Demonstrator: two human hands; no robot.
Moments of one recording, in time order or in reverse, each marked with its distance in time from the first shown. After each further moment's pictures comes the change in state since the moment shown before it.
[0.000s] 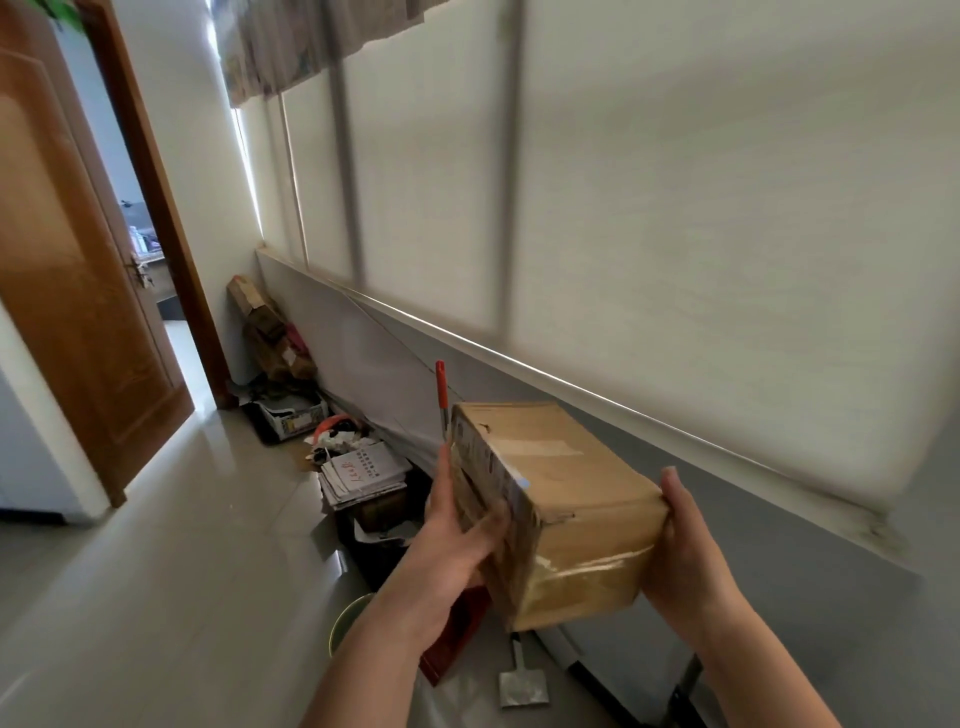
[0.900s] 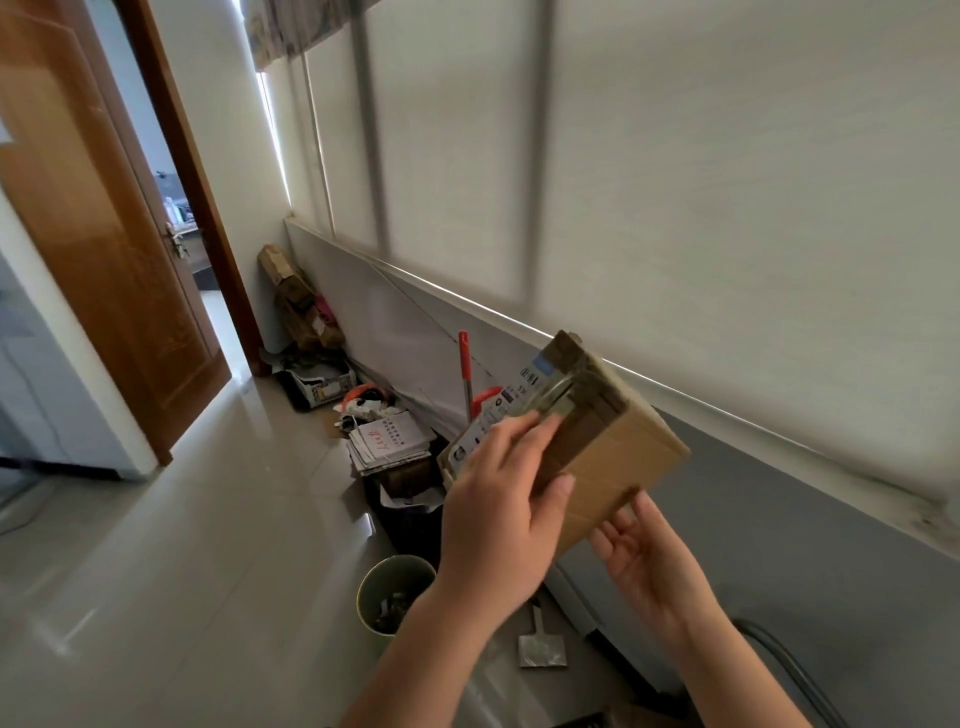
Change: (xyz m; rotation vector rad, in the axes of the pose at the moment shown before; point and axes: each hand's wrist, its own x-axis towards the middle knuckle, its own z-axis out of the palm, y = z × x) left_hand 0.009 0.002 0.035 1.092 0.321 0.694; right_hand 0.025 0.056 -0.013 0.446 -0.016 0.028
